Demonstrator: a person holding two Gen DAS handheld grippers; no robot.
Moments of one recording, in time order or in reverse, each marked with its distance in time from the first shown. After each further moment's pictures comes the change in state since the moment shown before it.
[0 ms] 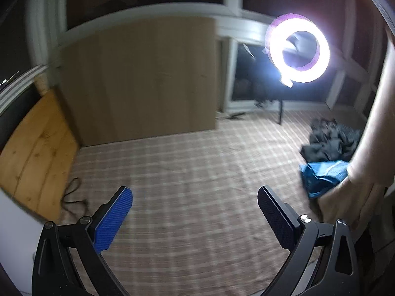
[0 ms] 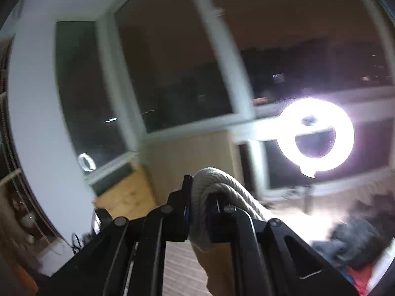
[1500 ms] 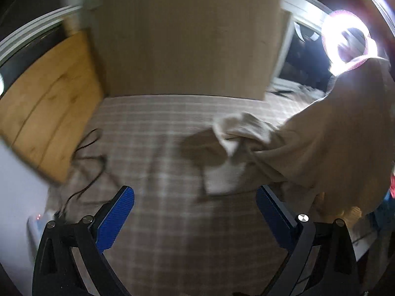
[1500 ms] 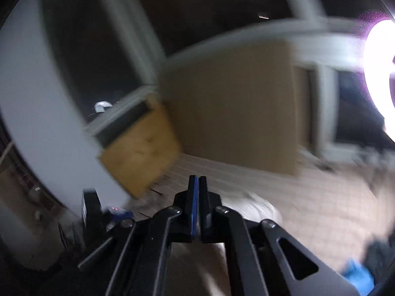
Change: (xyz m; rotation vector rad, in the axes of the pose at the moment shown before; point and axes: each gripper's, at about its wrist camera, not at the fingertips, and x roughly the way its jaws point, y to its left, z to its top) left arm 0.054 0.078 -0.055 -0.179 0.175 0.122; right arm 0.286 0.030 -0.087 0.020 0.399 0.235
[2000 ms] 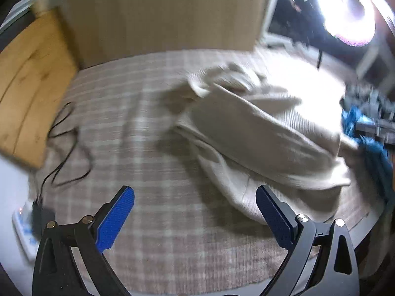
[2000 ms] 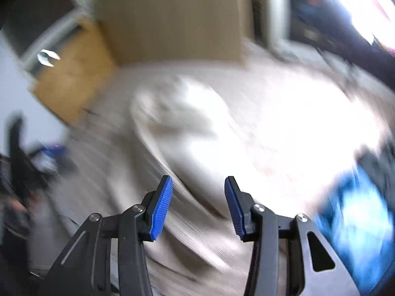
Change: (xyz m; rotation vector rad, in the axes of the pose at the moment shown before) left arm 0.075 -0.051 -0.029 0.161 0.210 -0.056; right arm 0.019 -0.111 -0.217 0.201 0.425 -0.398
